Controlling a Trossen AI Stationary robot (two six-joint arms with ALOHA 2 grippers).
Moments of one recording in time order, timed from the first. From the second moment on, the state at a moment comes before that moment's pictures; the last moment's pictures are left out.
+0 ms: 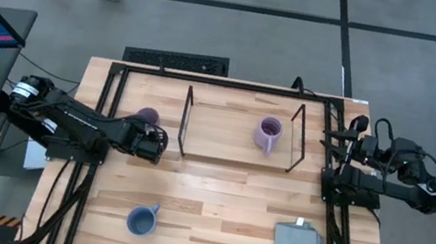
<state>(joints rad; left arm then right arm) -0.16 1.31 0.72 -0.93 -0.51 -1.87 -0.12 0.02 0.58 -0.56 0.10 -0.19</state>
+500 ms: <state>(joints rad) -0.16 1.31 0.72 -0.93 -0.55 -1.84 -0.12 0.02 0.58 -0.56 0.08 -0.19</state>
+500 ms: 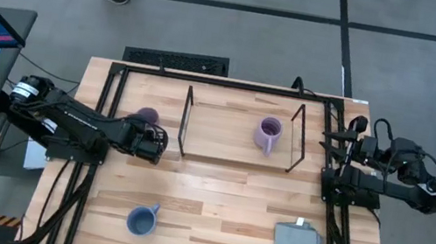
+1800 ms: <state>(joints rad) -0.16 1.31 0.91 -1.10 -0.55 -1.73 -0.12 0.02 0.58 -0.56 0.08 -0.19</state>
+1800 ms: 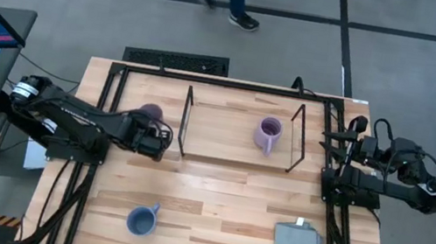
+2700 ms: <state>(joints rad) -0.20 1.31 1.30 -1.34 -0.70 -1.60 -0.12 0.02 0.58 -0.56 0.08 -0.19</state>
